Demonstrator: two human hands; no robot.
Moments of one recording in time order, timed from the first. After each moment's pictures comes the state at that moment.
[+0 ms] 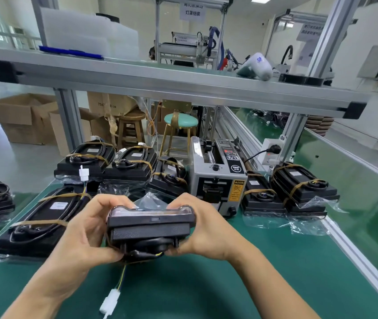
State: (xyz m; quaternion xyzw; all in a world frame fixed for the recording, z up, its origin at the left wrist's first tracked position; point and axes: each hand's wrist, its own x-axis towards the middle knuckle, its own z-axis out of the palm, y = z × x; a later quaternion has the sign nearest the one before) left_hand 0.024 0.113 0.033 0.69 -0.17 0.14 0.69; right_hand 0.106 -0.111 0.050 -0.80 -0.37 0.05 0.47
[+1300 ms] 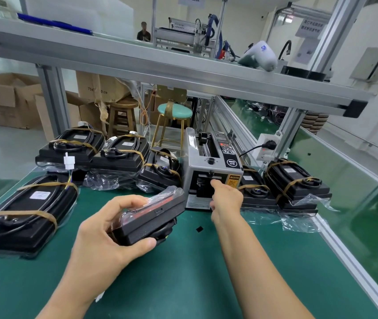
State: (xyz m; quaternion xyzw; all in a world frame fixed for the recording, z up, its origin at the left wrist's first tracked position) left_hand 0.029 0.060 0.027 0.76 -0.06 0.25 0.60; right_hand 0.185 -0.114 0.025 -0.61 0.28 -0.06 0.74
